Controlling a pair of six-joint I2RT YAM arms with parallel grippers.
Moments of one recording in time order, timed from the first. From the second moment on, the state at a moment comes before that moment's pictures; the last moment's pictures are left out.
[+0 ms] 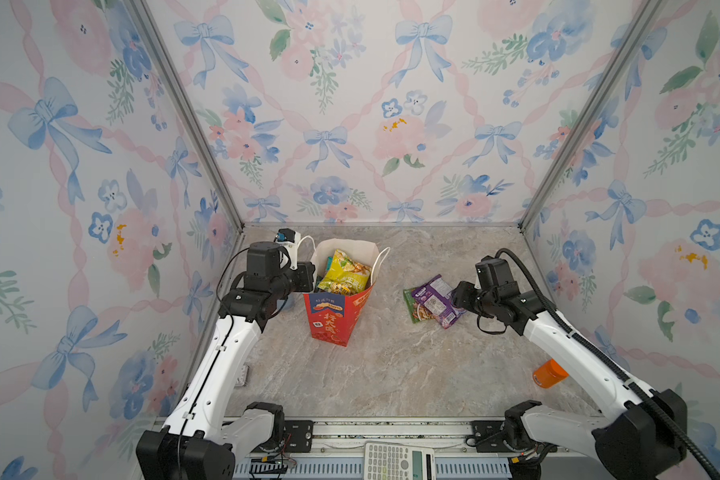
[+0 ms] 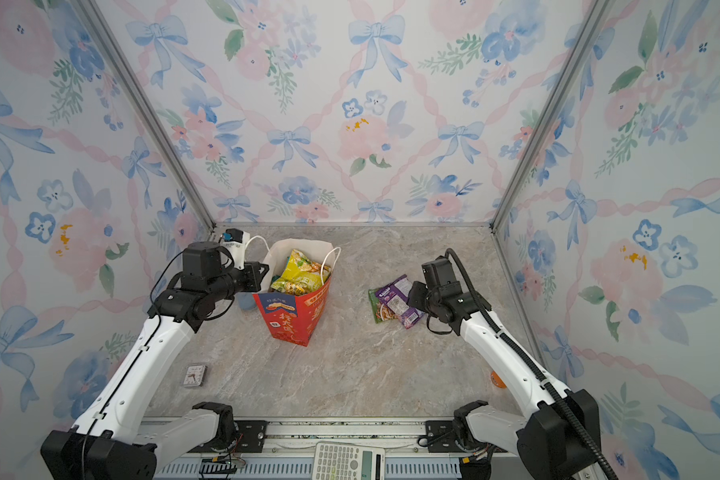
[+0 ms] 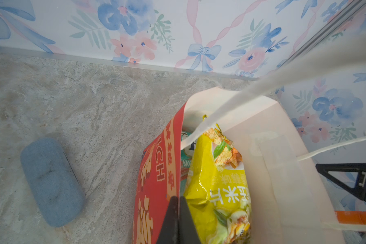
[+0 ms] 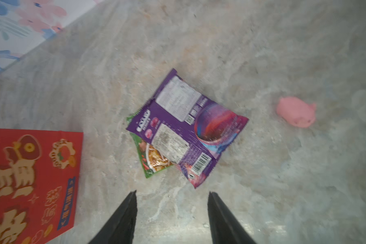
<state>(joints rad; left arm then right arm) -0.14 1.10 1.07 -0.53 0.29 -0.23 0.35 1.19 0.90 -0.64 0.07 0.67</state>
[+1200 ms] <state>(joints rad) -0.14 1.10 1.07 -0.53 0.29 -0.23 0.16 1.43 0.65 -0.17 -0.14 0.86</state>
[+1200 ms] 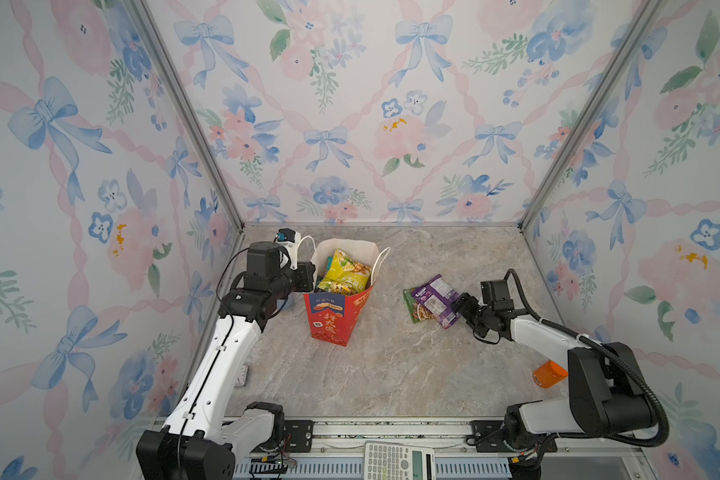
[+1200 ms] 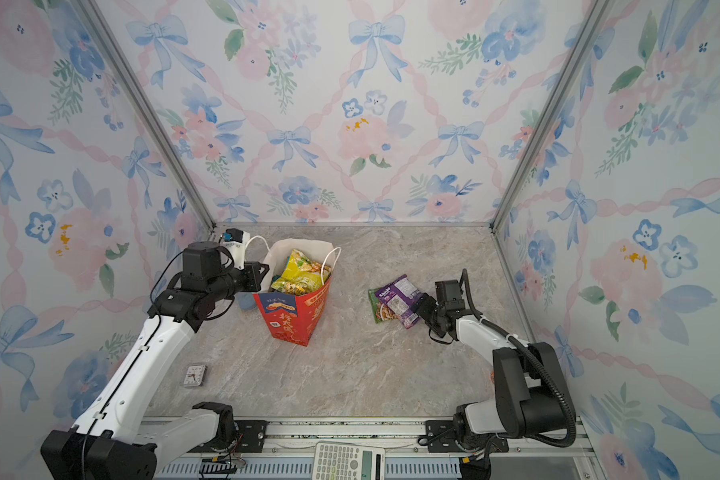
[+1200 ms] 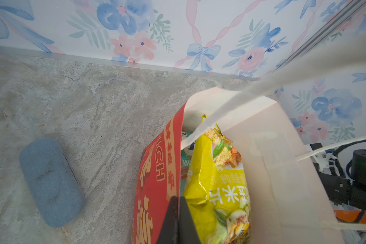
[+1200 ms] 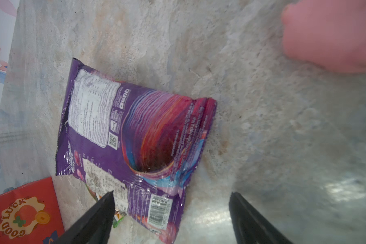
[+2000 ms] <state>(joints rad) -0.14 1.10 1.07 -0.53 0.29 -0.23 0.16 1.55 0.66 -0.01 -0.19 0.93</state>
